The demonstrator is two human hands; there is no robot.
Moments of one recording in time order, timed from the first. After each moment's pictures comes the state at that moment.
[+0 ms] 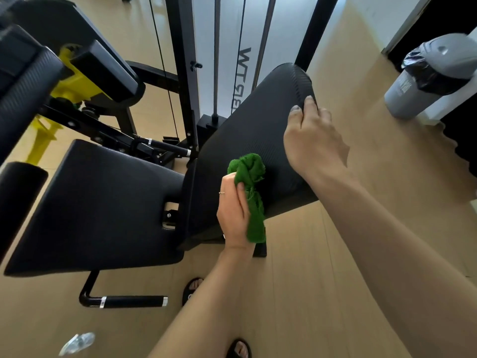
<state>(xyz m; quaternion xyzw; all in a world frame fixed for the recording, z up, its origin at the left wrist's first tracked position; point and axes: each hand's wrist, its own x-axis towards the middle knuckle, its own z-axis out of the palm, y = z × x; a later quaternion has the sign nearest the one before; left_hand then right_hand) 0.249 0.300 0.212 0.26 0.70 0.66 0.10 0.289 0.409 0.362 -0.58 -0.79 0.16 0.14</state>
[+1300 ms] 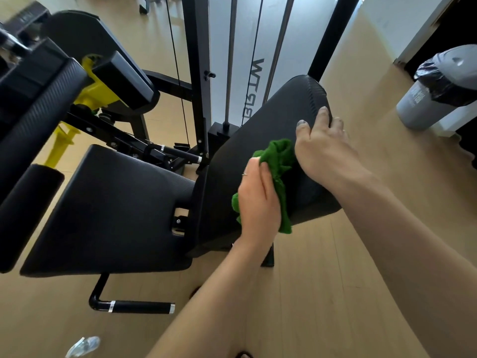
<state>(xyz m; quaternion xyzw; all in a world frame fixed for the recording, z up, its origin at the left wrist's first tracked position) 0.239 0.316 0.265 0.29 0.69 0.64 0.16 0.280 0.421 0.365 -0.55 -0.82 0.16 0.06</state>
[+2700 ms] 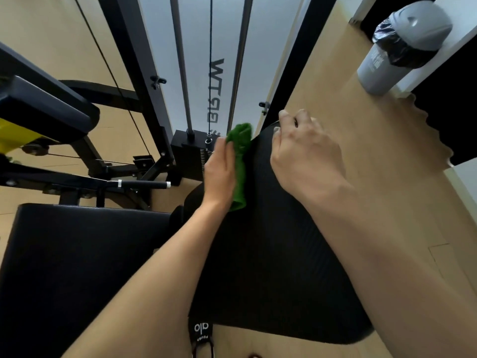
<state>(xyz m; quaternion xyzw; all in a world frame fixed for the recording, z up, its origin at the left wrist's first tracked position) 0.071 0.490 0.231 0.36 0.68 0.58 0.28 0.191 0.530 0.356 -0.53 -0.84 -0.03 0.03</state>
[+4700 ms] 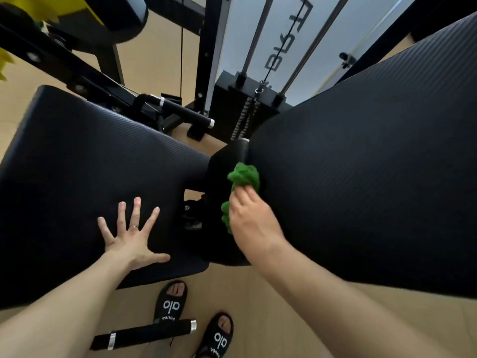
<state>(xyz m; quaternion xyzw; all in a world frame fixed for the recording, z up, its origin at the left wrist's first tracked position) -0.075 0.151 -0.068 0.38 0.82 -0.18 0.39 0.106 0.313 0.083 -0.16 -0.94 -0.18 -0.25</state>
